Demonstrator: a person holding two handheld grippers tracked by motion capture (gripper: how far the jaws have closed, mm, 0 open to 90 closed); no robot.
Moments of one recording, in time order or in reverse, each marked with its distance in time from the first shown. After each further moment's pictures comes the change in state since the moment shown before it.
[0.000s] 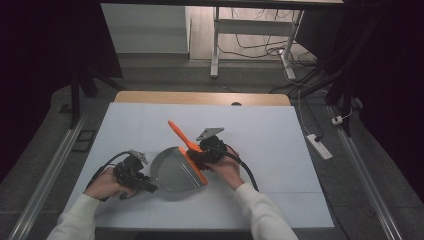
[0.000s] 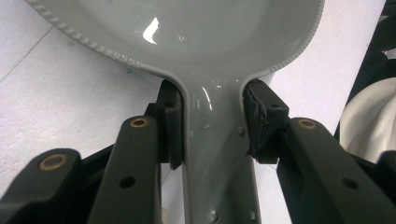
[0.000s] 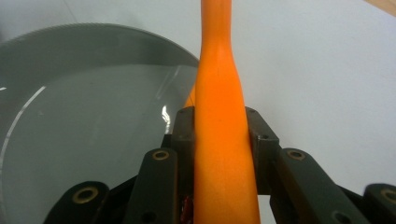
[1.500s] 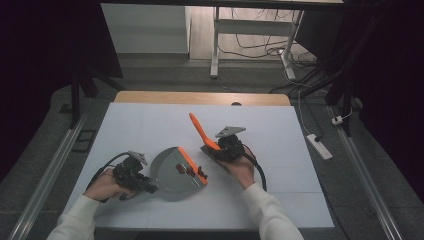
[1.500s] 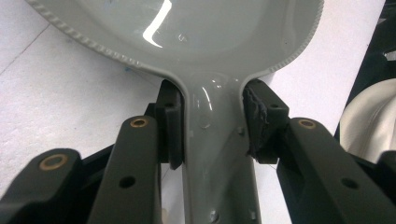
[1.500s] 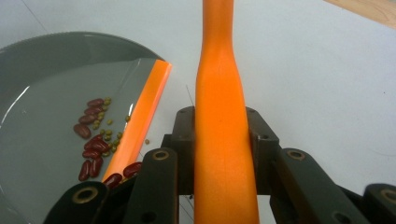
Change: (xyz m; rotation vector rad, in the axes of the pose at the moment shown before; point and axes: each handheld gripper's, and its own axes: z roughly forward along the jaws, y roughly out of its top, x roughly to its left) left arm -0.001 -0.004 0.000 -0.013 0.002 0.000; right arm -0.023 -0.022 -0.040 -0.040 -0.080 0.122
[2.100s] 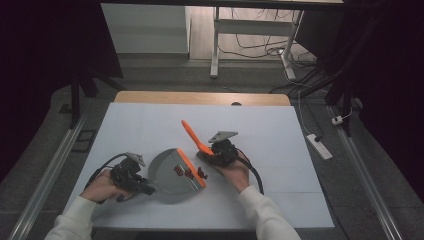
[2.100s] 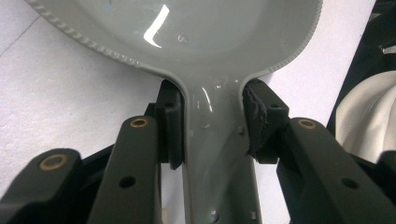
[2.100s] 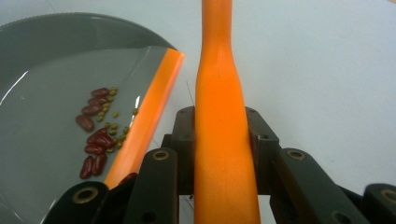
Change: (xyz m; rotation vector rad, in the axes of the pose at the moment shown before) left arm -0.003 -0.004 -0.004 0.014 -0.005 0.006; right arm 0.018 -0.003 0.013 0.033 0.025 -0.035
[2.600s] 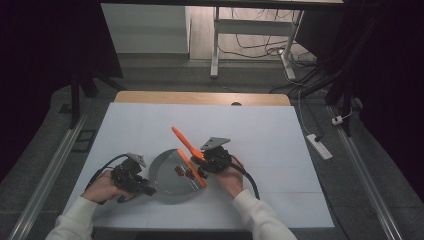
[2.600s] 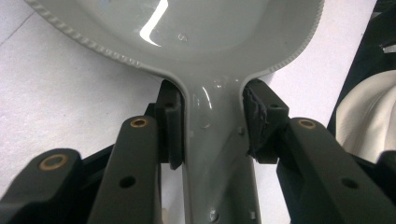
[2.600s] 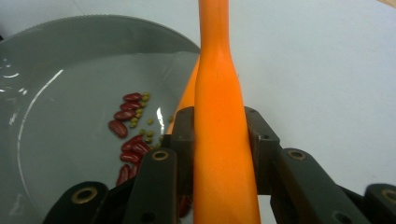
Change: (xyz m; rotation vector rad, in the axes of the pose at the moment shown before) left arm -0.001 0.000 0.003 0.002 -0.002 0.000; right arm 0.028 -0.001 0.005 -0.026 0.004 -0.045
